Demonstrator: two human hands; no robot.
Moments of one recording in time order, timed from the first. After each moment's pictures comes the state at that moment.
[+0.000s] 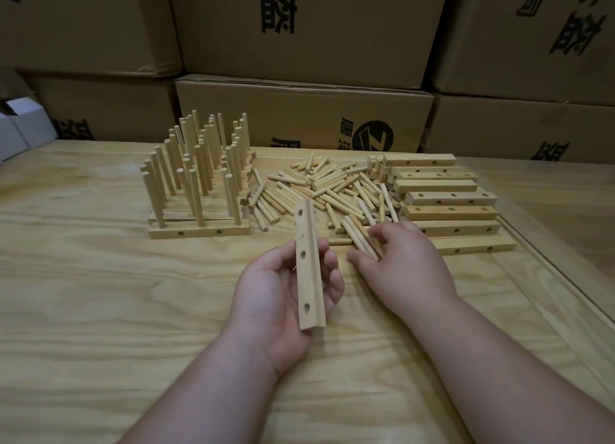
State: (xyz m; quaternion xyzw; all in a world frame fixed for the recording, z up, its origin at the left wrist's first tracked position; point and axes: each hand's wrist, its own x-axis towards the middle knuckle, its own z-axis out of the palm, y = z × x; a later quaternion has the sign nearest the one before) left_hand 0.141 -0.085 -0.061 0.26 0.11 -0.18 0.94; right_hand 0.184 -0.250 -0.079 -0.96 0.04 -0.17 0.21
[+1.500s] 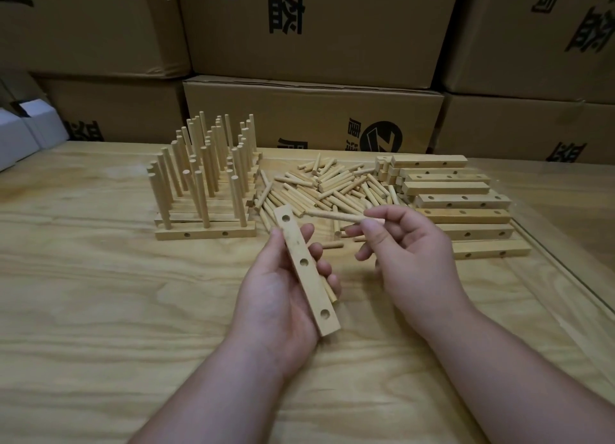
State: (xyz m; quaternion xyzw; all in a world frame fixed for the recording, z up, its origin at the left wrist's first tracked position) left_hand 0.142 -0.090 -0.062 0.30 0.14 -0.08 0.94; right_hand 0.169 -0.235 -0.063 -0.72 -0.08 -0.16 0.67
